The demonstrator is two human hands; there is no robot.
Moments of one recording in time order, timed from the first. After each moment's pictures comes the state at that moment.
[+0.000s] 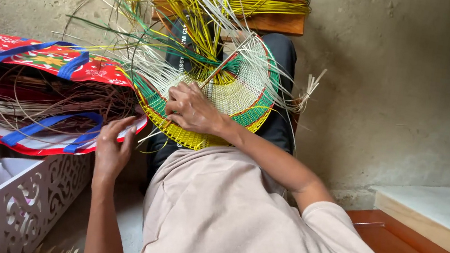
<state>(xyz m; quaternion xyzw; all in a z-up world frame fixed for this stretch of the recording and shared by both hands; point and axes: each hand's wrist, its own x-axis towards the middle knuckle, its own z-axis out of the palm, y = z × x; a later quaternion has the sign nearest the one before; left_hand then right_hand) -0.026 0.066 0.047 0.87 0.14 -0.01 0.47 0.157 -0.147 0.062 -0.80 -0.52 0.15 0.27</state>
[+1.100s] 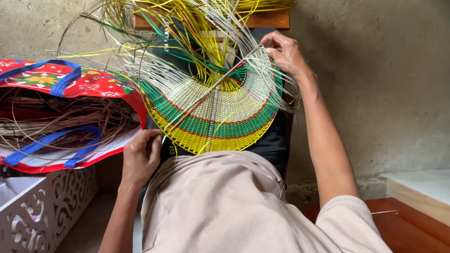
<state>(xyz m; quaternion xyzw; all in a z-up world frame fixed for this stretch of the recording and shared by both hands) 0.006 -0.008 0.081 0.85 0.14 -0.01 0.51 0.308 -0.370 0.034 -0.84 -0.15 0.21 0.48</state>
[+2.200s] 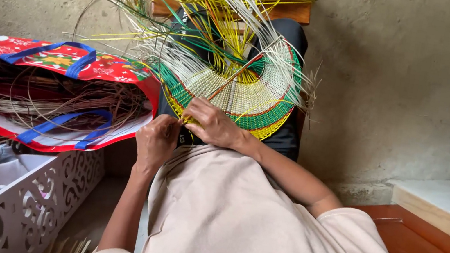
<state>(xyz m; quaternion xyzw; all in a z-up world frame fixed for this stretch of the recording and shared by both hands) 0.016 -0.016 0.085 0.91 0.08 0.06 0.41 0.118 -0.196 0.069 -0.76 -0.47 0.13 0.44</state>
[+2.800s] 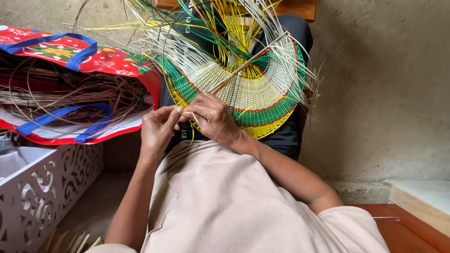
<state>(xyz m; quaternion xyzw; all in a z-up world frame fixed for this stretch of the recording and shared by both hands) 0.016 -0.025 0.042 0.67 0.29 -0.04 0.68 0.110 -0.183 0.082 -0.78 -0.38 0.05 0.50</state>
